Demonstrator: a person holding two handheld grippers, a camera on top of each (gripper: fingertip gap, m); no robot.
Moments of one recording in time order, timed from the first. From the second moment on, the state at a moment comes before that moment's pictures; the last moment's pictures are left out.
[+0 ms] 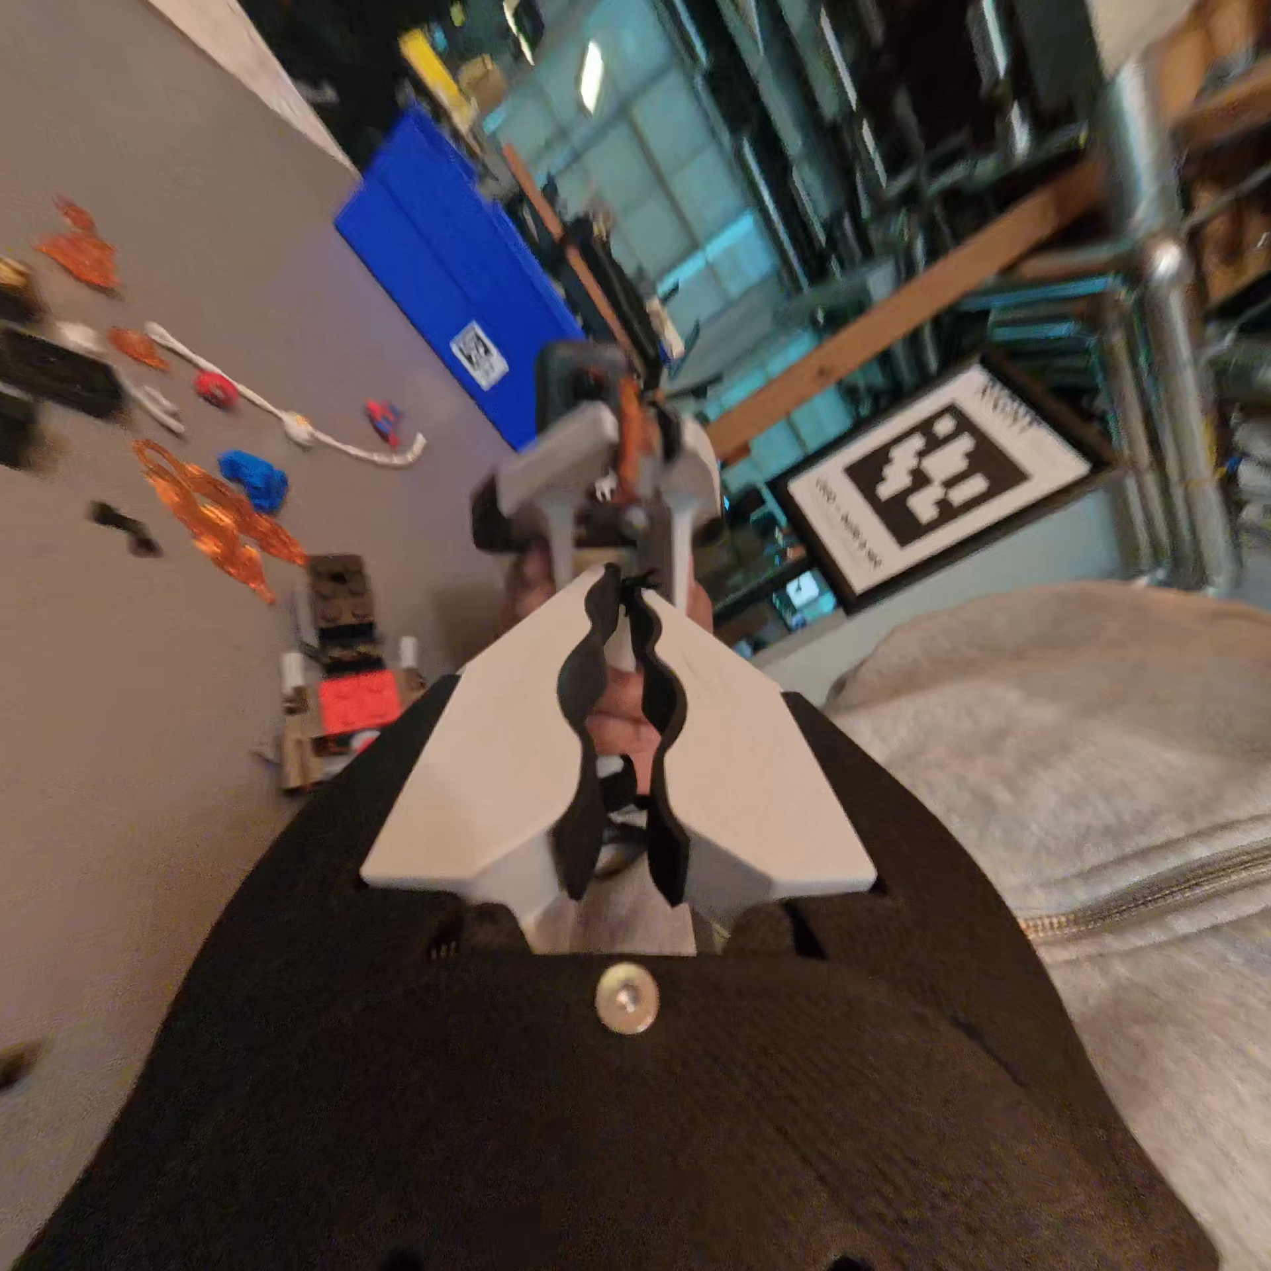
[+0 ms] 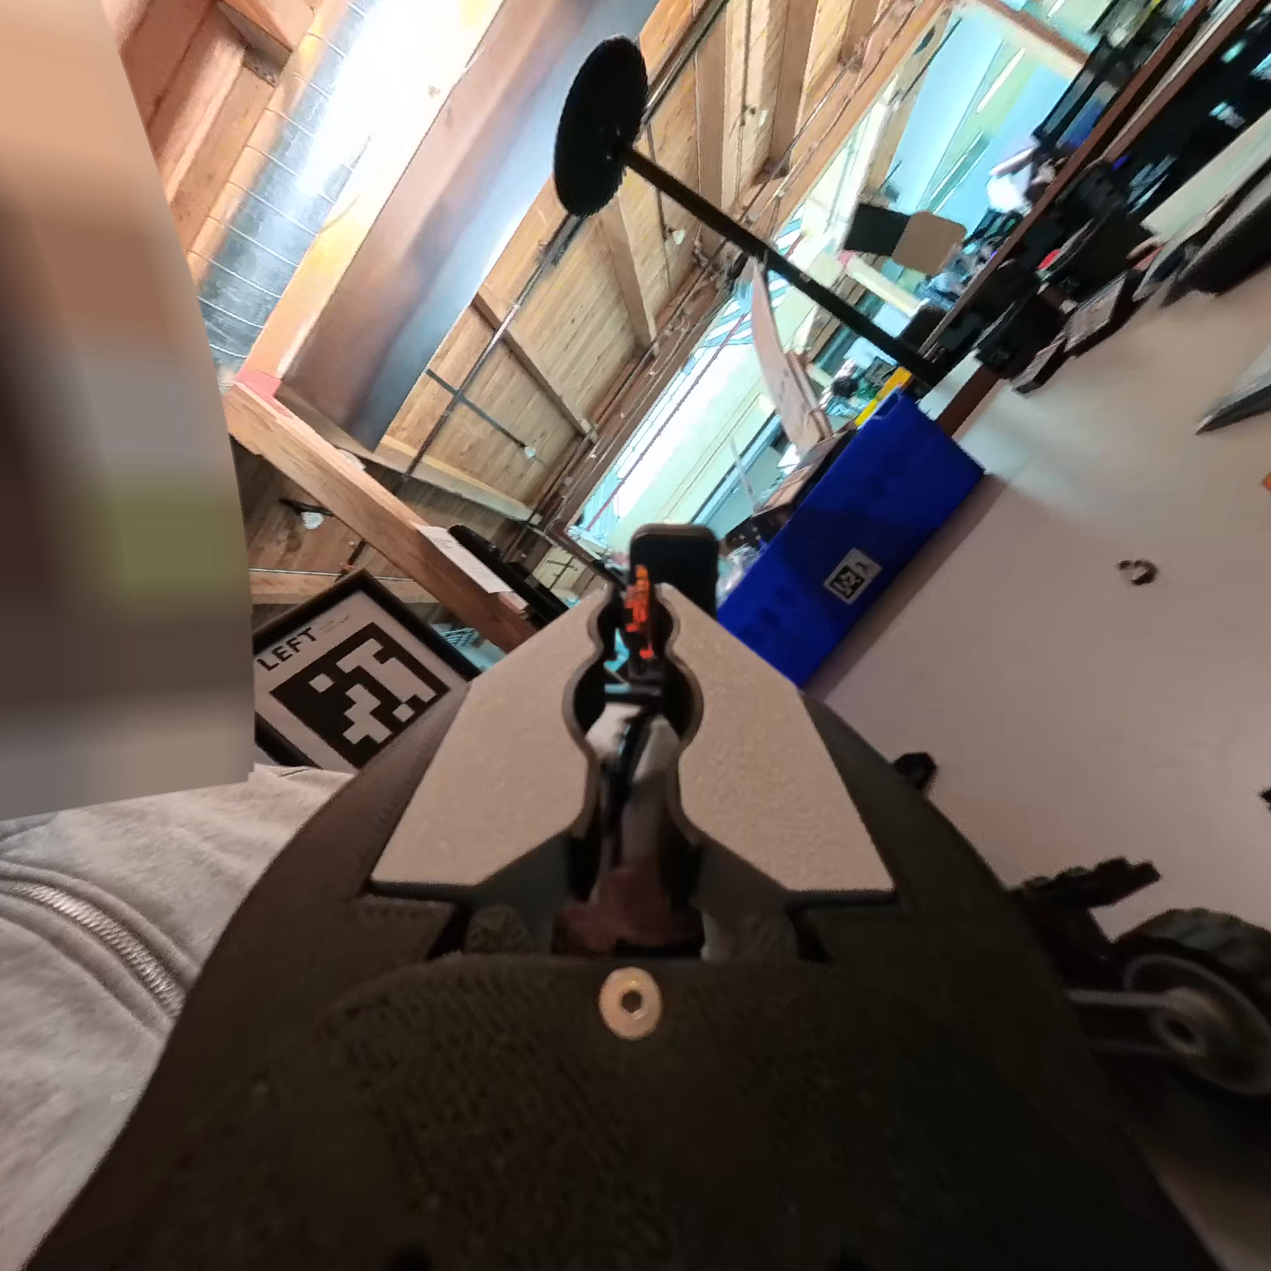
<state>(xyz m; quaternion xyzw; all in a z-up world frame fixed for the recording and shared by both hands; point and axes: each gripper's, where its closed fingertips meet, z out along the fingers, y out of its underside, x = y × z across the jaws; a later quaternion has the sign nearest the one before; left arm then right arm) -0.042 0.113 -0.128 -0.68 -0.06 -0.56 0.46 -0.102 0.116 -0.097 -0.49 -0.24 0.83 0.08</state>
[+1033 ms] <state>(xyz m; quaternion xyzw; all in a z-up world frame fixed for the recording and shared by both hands) -0.073 0.150 -0.142 -0.78 0.01 -0.38 0.50 -0.095 0.169 -0.112 -0.54 -0.19 0.81 0.14</state>
